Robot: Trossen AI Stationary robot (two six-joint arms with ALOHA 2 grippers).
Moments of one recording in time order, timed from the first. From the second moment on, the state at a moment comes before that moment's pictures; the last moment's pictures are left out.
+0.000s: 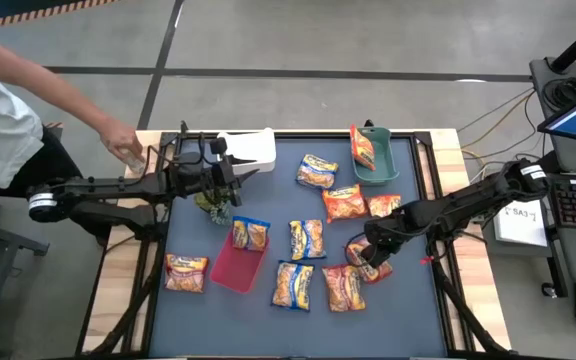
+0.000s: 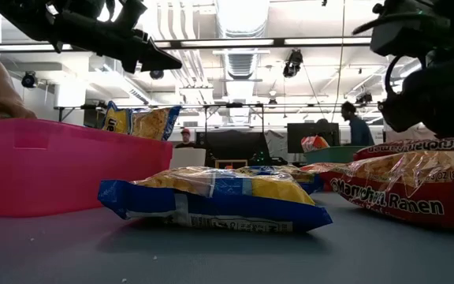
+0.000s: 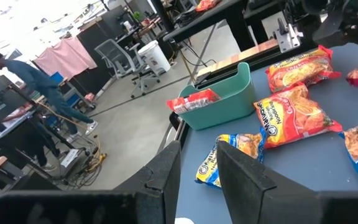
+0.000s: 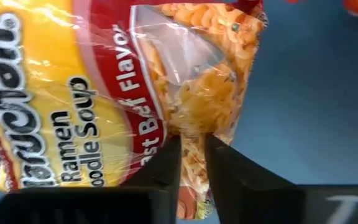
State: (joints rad) left arm 0.28 1.01 0.55 0.33 -0.13 0.54; right arm 0.20 1.27 0.55 -0.59 -0.21 1.13
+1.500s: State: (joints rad) left arm 0.02 1.73 1.05 0.47 0.05 0.29; right arm 0.41 1.02 0.51 -0.53 -0.08 1.13
